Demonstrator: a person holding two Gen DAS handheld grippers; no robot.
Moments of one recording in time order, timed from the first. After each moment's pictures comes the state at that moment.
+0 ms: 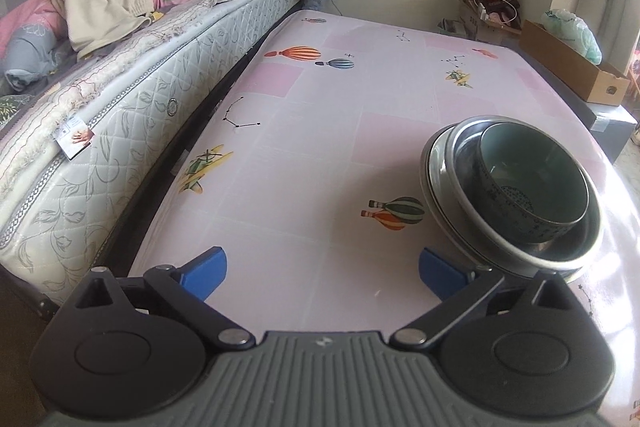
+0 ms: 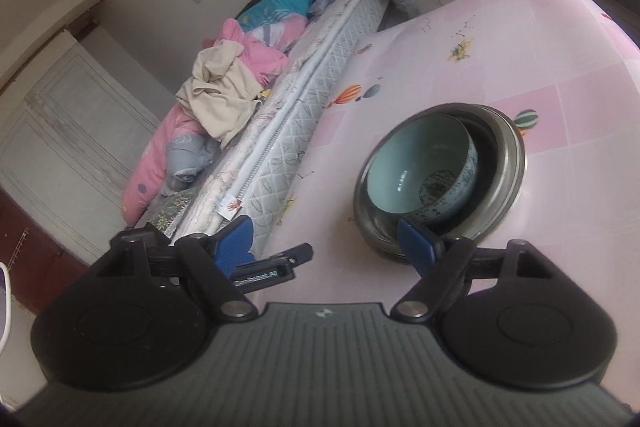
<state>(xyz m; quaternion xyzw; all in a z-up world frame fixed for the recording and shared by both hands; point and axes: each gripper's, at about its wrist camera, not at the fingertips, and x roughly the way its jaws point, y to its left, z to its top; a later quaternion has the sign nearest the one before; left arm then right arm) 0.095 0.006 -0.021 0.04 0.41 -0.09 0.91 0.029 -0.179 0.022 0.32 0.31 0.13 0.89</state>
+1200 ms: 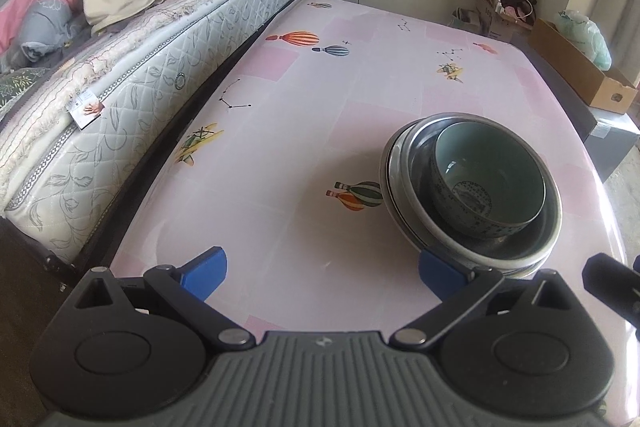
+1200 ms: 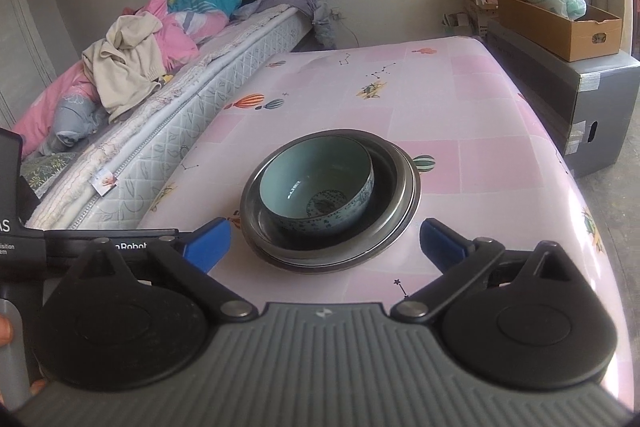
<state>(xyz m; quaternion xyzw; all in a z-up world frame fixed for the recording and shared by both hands) 0.072 -0.027 0.010 0.03 0.45 -0.06 0.89 0.025 -0.150 0.014 0.14 0.33 -0.04 0.93</state>
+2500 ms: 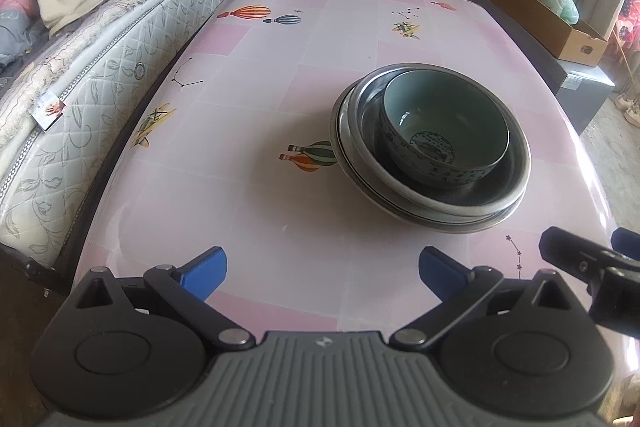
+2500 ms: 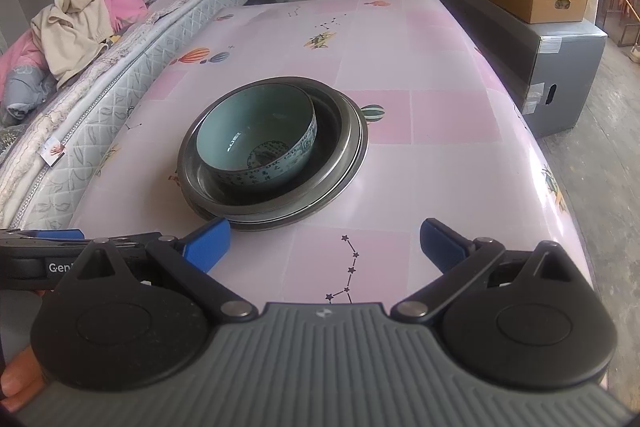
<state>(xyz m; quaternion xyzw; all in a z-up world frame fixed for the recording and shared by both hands) 0.059 -0.047 -0.003 0.06 0.48 -0.12 0.87 0.033 -0.158 -0.012 0.12 0.40 -0.10 0.90</state>
